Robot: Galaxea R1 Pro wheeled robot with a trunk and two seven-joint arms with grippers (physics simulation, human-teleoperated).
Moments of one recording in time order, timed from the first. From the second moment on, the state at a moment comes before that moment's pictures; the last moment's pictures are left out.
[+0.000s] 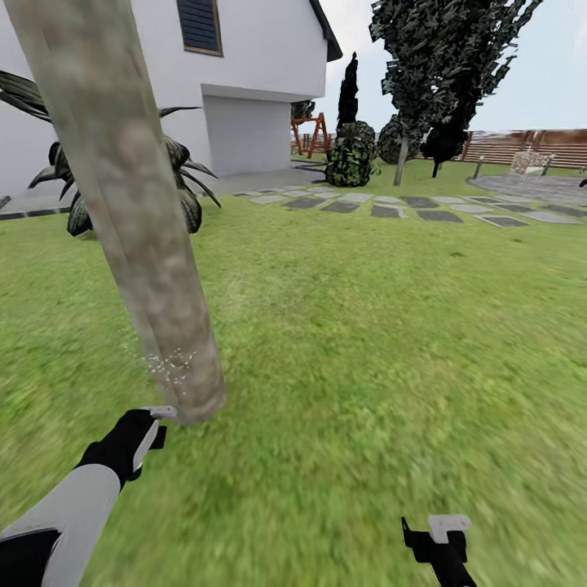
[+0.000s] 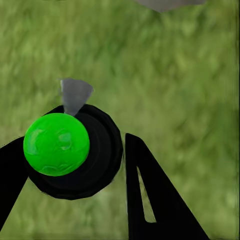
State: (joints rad) left arm -0.81 0.12 0.15 -0.48 -0.12 0.66 0.19; right arm -0.43 -0.08 -0.24 -0.18 0.28 -0.47 -0.06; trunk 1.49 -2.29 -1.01
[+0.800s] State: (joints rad) left arm -0.81 0.10 0.15 -0.48 -0.12 0.66 0.19; right arm -0.43 -0.07 -0.24 -0.18 0.28 -0.47 -0.06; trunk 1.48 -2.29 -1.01
